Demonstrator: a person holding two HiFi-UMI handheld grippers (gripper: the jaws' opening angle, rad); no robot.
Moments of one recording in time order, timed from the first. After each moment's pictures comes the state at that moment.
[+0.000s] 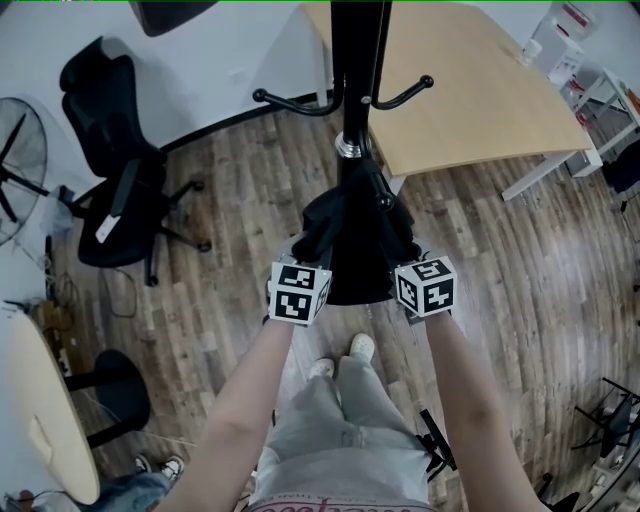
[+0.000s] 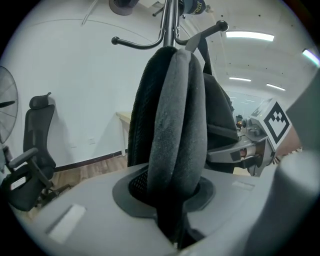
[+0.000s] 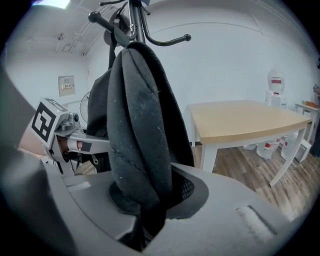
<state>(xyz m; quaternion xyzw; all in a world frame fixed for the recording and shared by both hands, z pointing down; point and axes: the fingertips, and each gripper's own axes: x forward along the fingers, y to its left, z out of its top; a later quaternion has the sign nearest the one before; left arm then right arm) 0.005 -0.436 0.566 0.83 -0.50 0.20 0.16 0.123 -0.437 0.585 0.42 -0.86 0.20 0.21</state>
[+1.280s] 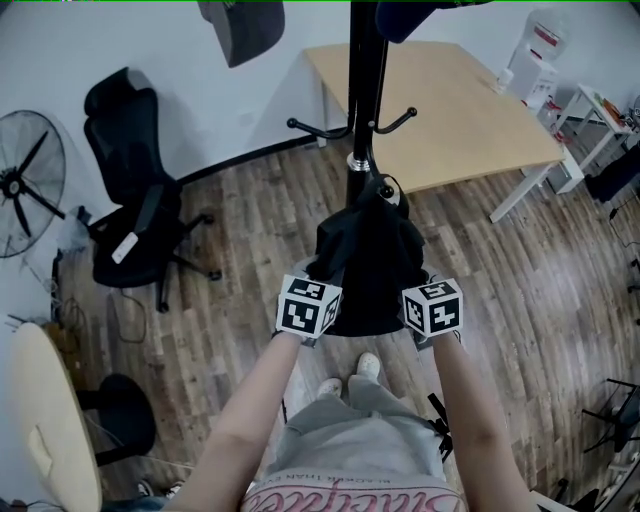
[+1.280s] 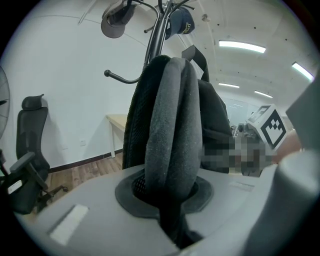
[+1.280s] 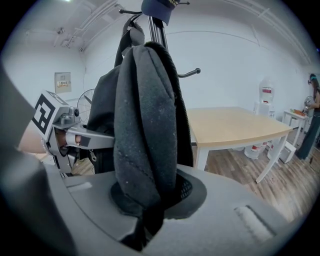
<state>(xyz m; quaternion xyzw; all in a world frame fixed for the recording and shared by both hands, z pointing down) 0.011 -0.367 0.494 0.86 -0.44 0.18 0.17 0.123 -0.359 0.517 0.46 -0.83 0.19 0.22</state>
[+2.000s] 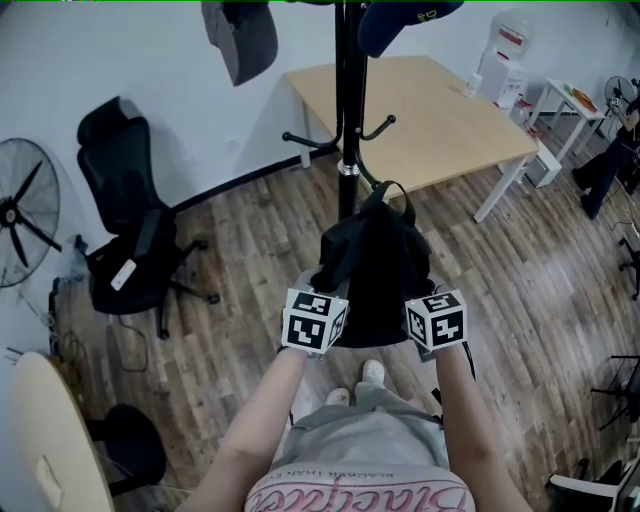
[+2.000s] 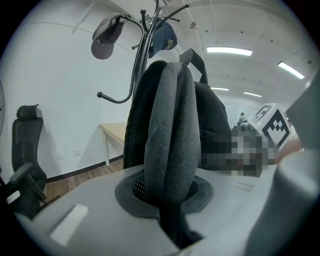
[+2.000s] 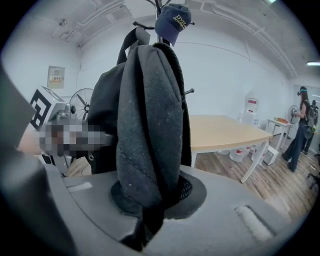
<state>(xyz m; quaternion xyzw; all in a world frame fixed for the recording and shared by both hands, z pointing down) 0.015 -0.323 0.453 0.89 -0.41 0.16 0.13 0.127 -0.305 0.477 0.53 -0.80 0.16 0.22</state>
